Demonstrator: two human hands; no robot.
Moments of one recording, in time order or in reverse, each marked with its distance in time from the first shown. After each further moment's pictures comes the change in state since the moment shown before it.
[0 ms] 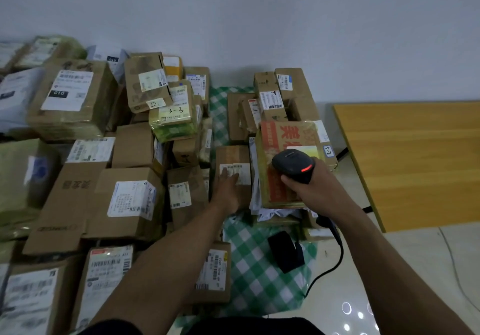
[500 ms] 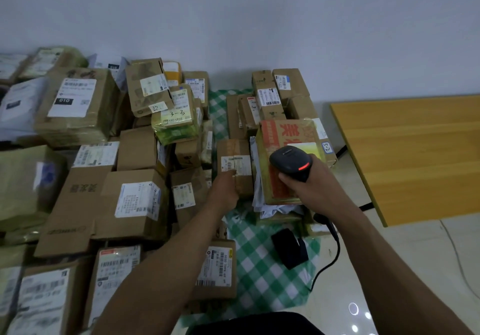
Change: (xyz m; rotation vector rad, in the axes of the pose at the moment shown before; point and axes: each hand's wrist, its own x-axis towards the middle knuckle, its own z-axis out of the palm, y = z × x) left_hand -0.033 0.017 -0.034 -0.118 0.053 0.042; right_hand -0.018 -0.011 0.010 0.014 0.096 0.035
